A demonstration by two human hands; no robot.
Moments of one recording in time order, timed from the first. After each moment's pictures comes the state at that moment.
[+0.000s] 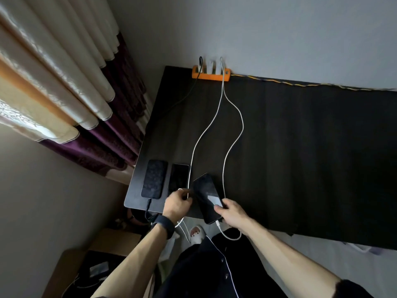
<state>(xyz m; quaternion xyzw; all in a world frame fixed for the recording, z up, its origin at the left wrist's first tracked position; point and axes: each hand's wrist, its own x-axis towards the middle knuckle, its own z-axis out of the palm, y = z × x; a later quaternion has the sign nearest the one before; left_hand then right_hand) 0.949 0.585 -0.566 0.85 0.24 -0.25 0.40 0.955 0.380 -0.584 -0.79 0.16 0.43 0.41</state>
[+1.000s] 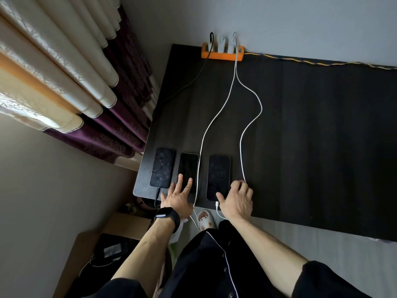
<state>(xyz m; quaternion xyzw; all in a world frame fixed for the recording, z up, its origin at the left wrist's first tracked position) 0.932 0.612 -0.578 0.90 0.09 -0.41 0.13 0.946 0.423 -0.602 -0.96 0.11 0.21 0.14</state>
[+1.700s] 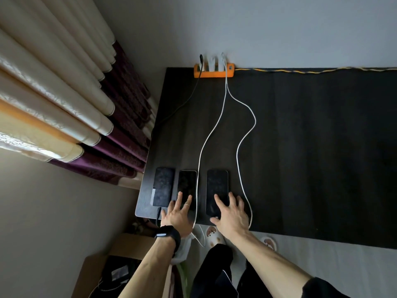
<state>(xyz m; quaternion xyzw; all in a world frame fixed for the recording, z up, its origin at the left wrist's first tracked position) 0.939 0.609 -0.575 0.91 0.09 -0.40 0.10 0.951 0.422 -0.593 -0.94 -0.03 0.32 0.14</state>
